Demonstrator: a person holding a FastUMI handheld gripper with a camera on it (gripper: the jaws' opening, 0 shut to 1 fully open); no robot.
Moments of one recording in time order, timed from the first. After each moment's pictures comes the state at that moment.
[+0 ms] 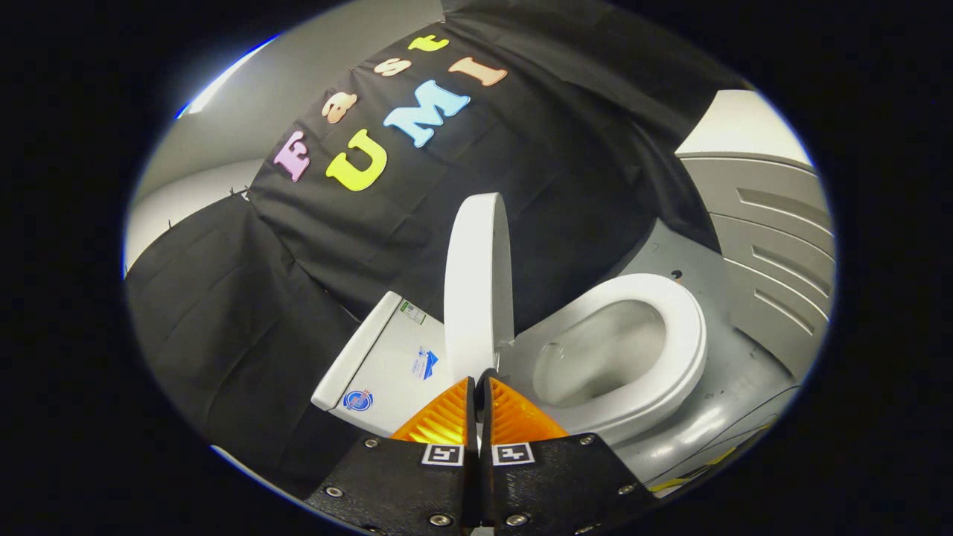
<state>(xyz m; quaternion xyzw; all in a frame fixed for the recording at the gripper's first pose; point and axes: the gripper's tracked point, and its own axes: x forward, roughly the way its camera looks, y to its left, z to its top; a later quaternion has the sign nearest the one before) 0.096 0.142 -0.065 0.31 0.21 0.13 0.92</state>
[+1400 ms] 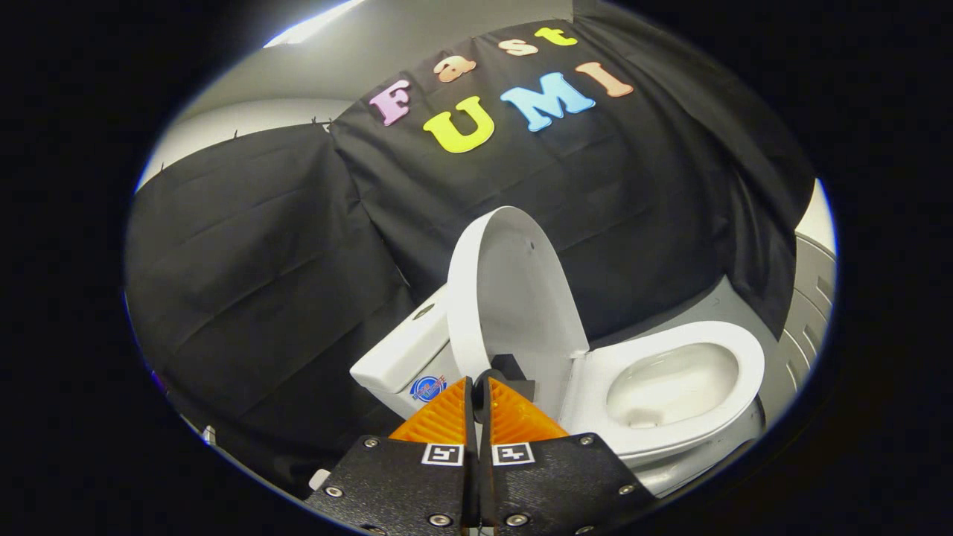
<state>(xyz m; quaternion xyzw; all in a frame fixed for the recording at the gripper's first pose) 0.094 0.294 -0.006 0.17 0.18 0.23 0.94</state>
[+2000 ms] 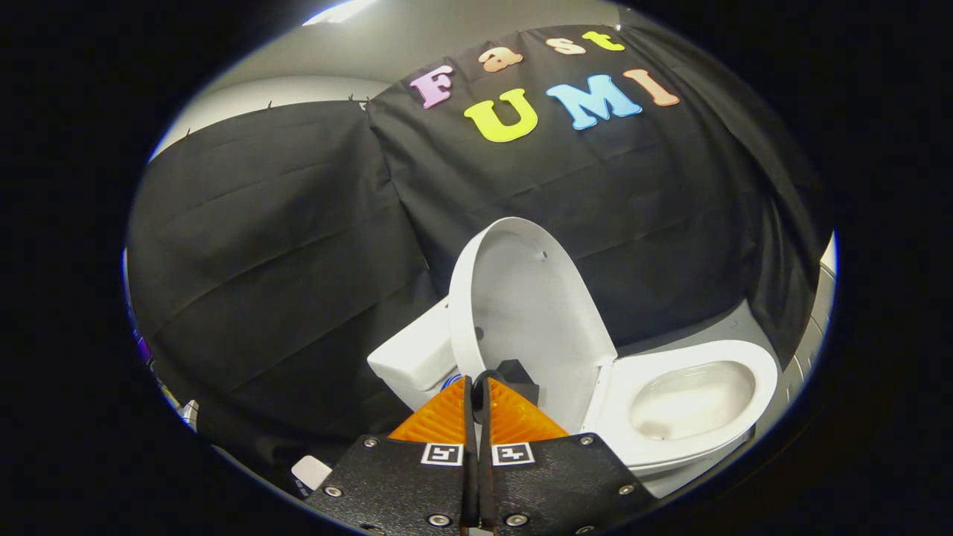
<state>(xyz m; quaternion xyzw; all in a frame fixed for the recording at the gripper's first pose) 0.099 0.354 -0.014 0.12 0.17 0.27 0.94</state>
